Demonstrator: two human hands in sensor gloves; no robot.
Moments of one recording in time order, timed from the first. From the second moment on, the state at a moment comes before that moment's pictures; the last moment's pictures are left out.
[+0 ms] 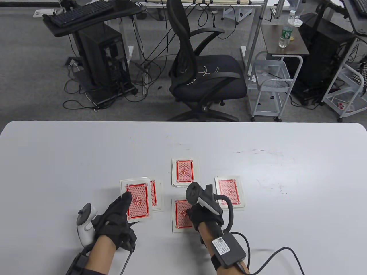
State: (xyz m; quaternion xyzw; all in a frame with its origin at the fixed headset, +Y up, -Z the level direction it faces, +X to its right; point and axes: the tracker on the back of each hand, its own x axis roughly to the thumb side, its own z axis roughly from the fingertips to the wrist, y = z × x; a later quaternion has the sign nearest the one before) left_hand -0.260 -0.785 -0.325 -0.13 0.10 0.79 0.59; right_hand 0.051 -0.762 -0.384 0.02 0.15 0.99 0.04
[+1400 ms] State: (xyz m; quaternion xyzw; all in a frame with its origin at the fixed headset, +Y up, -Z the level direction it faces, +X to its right) left_hand -0.324 -0.781 -0.324 -0.04 0.20 0.79 0.58; right_hand -0.024 -0.720 -0.439 0.07 0.11 0.91 0.38
